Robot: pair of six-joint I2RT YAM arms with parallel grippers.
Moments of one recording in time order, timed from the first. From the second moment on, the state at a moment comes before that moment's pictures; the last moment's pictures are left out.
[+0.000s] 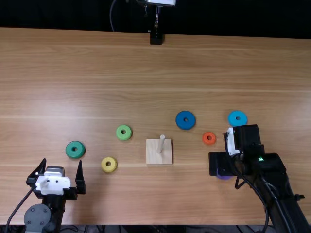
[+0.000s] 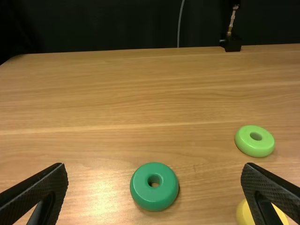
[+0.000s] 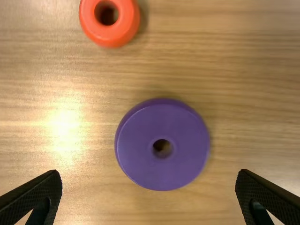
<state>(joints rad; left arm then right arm) -0.07 0.01 0.10 -0.28 -0.05 -0.01 0.11 1.33 0.85 -0.81 0.00 0.04</state>
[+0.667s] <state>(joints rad) -0.07 0.01 0.10 -0.28 -0.05 -0.01 0.11 1.43 0.89 -0.79 0.00 0.04</state>
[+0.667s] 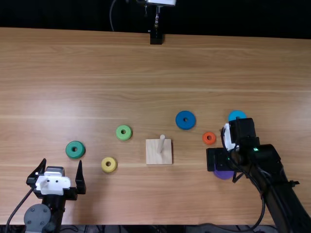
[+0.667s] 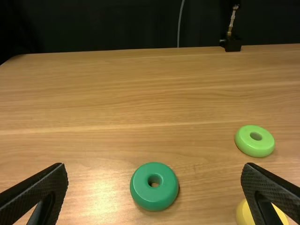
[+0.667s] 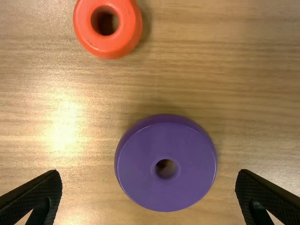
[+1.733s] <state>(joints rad) -0.07 0.01 0.10 -0.28 -0.05 -0.01 0.11 1.61 0.94 -0.82 0.00 0.03</state>
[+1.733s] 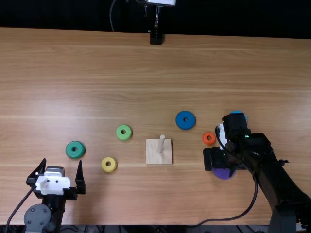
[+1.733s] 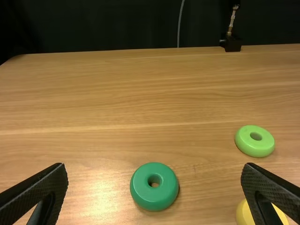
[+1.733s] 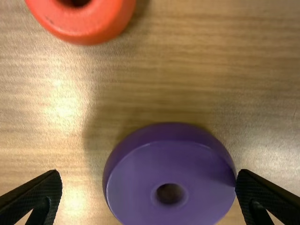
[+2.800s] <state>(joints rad) -0.07 0.01 0.10 -0.28 -0.05 -0.01 0.11 1.67 0.94 -0.85 0.01 0.03</state>
